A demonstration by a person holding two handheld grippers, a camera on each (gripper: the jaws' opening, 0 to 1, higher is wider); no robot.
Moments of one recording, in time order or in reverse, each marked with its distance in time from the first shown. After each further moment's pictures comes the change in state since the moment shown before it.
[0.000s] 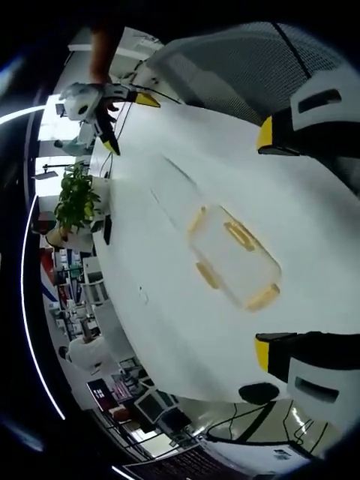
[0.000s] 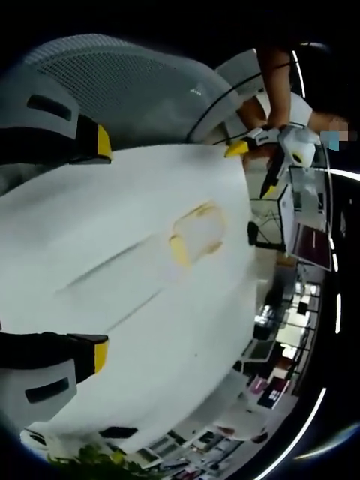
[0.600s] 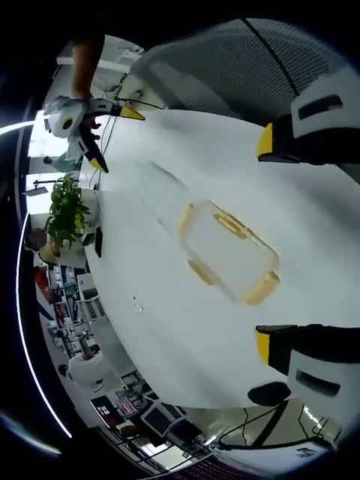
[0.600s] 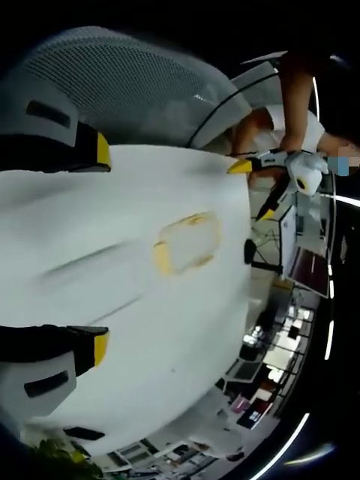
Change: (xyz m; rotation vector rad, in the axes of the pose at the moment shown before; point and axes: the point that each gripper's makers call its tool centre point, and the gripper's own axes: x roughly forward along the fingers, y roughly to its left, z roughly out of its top) left arm 0.008 0.016 -0.005 0.081 0.048 -0.075; right arm 0.026 -0.002 0.027 -0.122 -0.006 0.062
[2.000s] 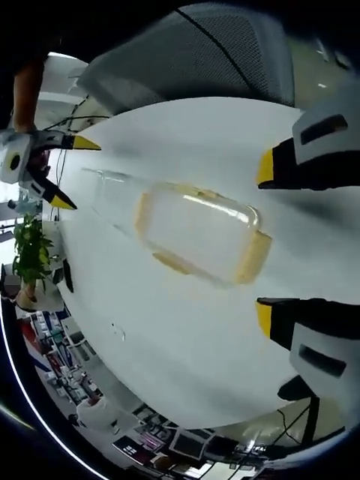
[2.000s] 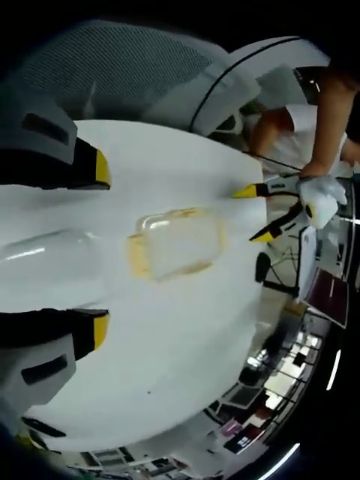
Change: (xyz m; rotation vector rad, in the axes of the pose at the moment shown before) left arm 0.043 0.048 -0.032 0.236 0.165 -0.142; right arm 0.077 -0.015 0.037 -0.106 0.111 0.092
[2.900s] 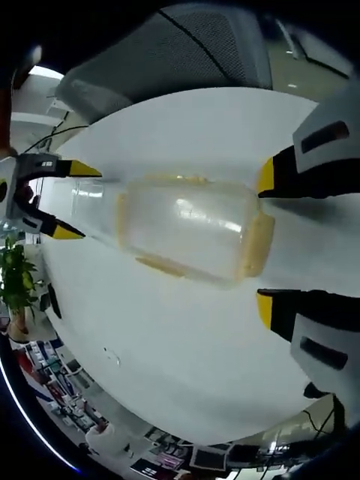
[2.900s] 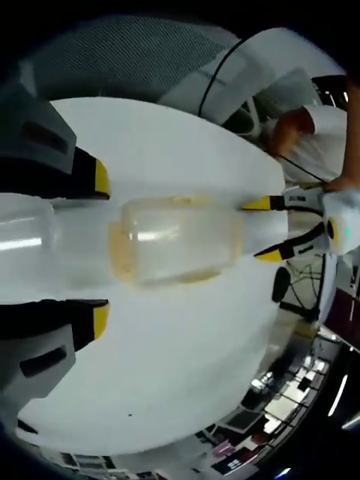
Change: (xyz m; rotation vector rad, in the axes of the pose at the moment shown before) left arm 0.030 0.014 -0.006 0.105 0.091 -0.105; right arm 0.064 -0.014 0.004 -0.080 0.107 0.102
